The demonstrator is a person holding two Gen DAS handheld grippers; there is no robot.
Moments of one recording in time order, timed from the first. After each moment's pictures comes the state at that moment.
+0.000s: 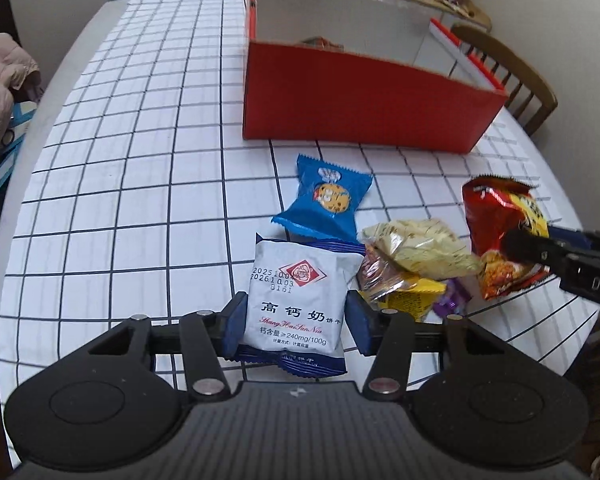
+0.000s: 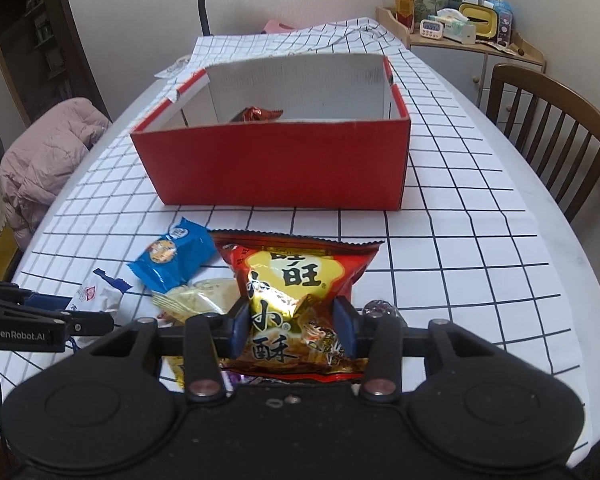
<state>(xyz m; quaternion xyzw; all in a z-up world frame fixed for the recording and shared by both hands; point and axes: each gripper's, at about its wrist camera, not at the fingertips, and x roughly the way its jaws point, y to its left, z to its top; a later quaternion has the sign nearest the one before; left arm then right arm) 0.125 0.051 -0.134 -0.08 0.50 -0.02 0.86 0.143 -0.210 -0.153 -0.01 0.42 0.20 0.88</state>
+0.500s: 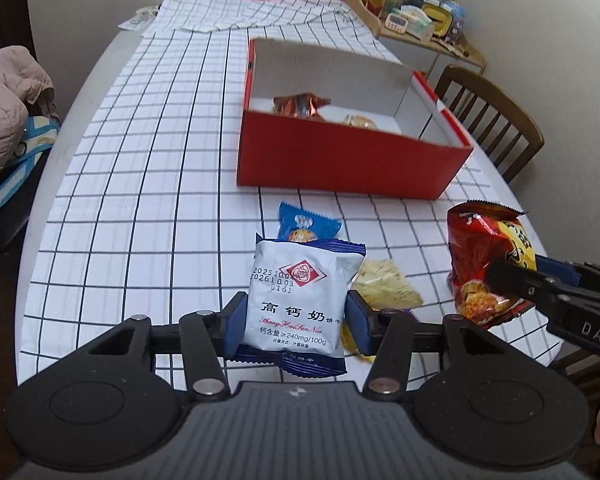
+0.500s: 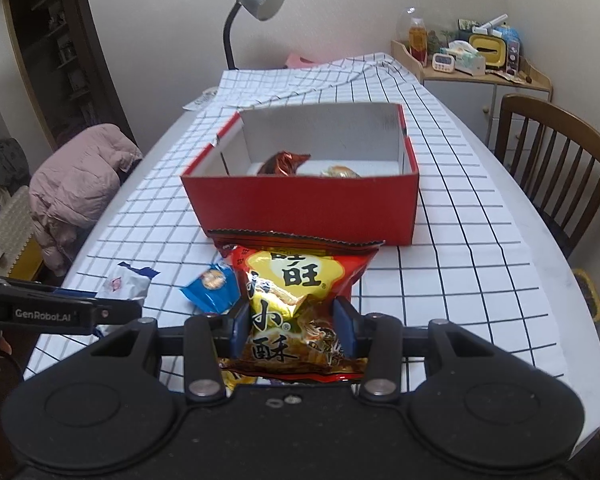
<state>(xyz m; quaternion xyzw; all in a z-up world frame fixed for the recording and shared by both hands) 0.109 0.039 -0.076 -0.10 0.46 -0.01 0.88 0.118 -0.213 -0.101 0.00 0.39 0.23 0.89</state>
